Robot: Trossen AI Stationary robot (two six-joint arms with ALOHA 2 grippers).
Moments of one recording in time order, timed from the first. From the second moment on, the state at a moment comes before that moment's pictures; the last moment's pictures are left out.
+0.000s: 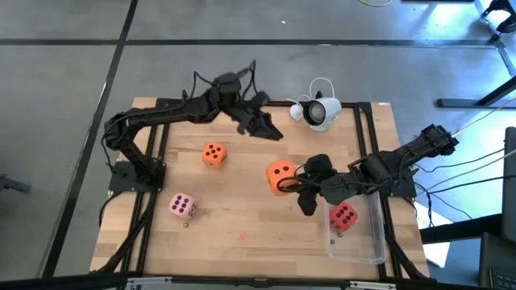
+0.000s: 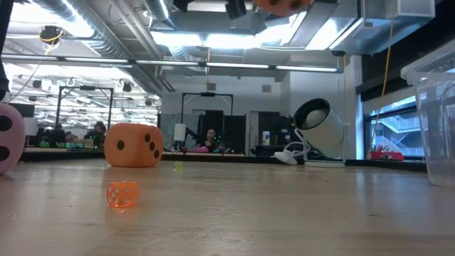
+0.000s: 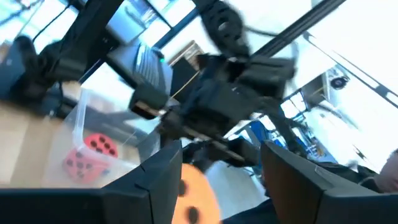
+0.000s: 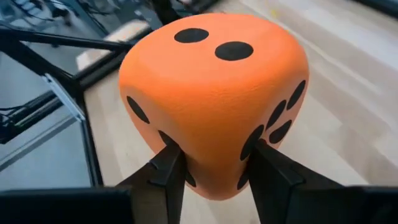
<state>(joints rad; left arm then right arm) 0.41 1.58 1.47 0.21 0.94 -0.88 0.51 1.38 1.40 -0.82 0.53 0.93</state>
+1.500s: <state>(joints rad) 0.35 1.12 1.53 -0.87 0.21 -0.21 0.97 1.37 1.40 -1.31 -0.03 2.08</state>
